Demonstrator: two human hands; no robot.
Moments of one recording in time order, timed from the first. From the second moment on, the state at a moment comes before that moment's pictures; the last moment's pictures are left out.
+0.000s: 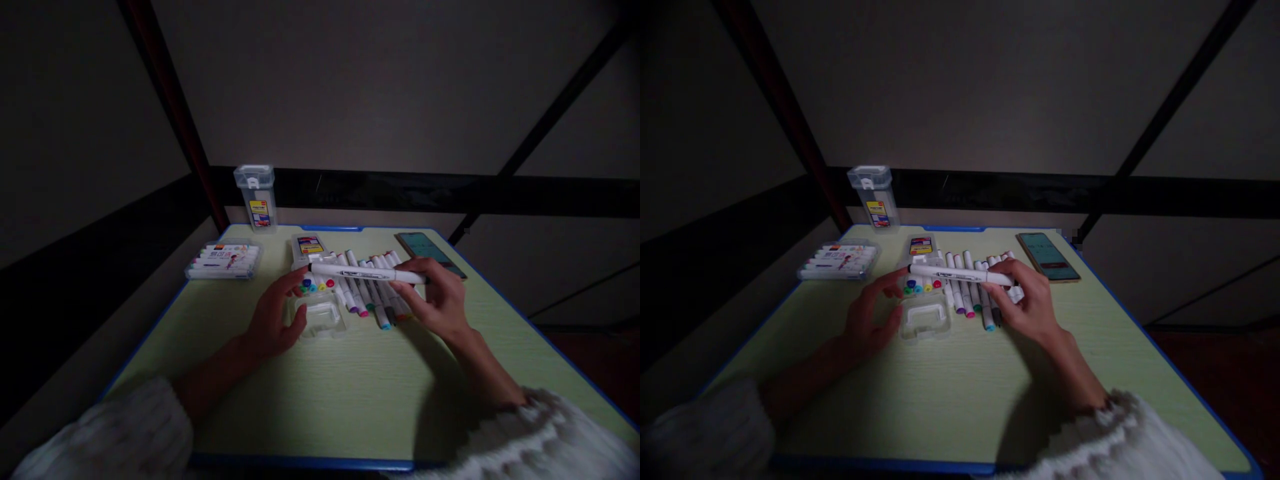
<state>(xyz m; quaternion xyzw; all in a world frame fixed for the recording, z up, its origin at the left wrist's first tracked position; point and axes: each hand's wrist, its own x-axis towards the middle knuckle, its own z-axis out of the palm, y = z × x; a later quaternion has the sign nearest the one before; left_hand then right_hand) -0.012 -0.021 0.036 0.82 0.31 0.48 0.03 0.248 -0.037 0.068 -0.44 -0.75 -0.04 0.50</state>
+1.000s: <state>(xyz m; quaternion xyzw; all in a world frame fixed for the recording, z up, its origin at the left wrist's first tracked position) -0.010 -0.022 0.028 0.81 0.39 0.42 0.09 0.214 -0.044 0.064 -0.37 -0.64 0.11 0.66</state>
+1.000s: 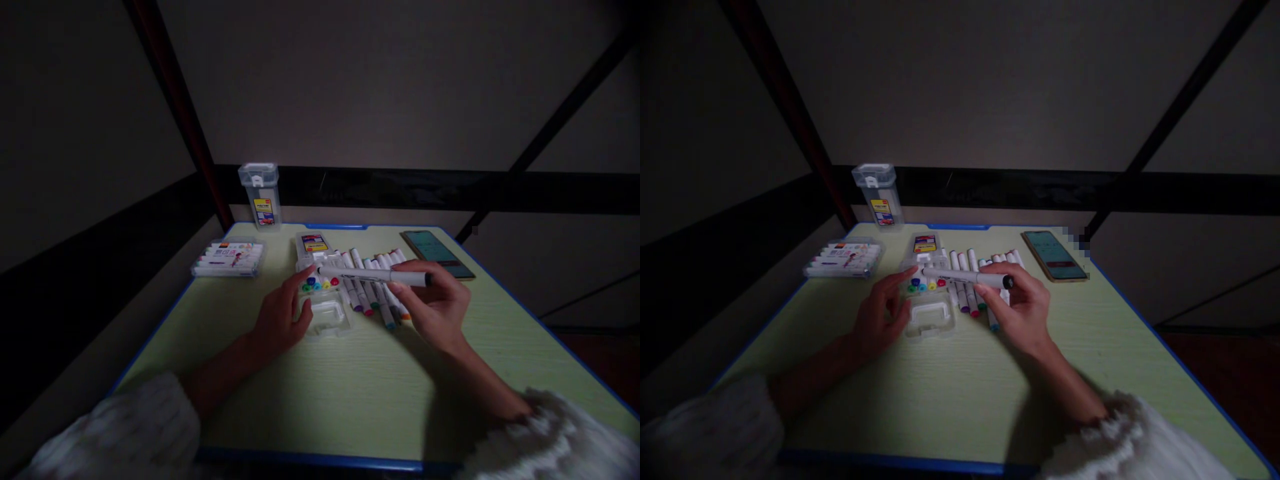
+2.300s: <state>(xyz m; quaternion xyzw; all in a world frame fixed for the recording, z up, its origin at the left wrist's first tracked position) -0.004 -0.028 0.035 0.92 0.12 0.37 -0.07 0.197 -0.048 0.050 -0.40 -0.75 0.21 0.48</state>
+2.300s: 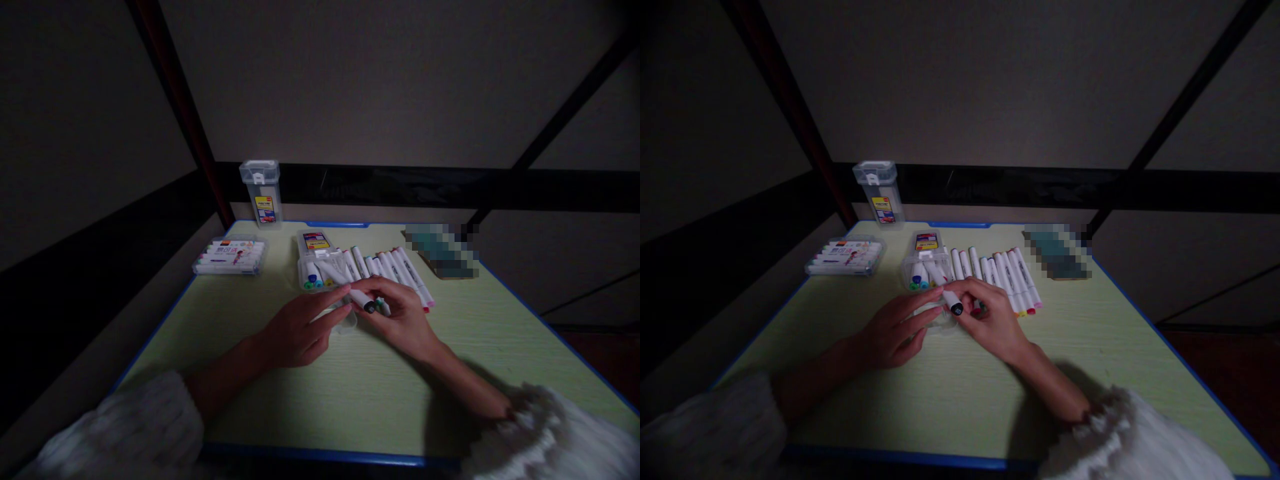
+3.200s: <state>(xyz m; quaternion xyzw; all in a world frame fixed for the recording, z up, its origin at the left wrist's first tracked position) -0.004 -0.023 0.031 0.93 0.14 0.35 -0.04 0.193 -0.049 0.047 -0.40 -0.75 0.30 0.43</state>
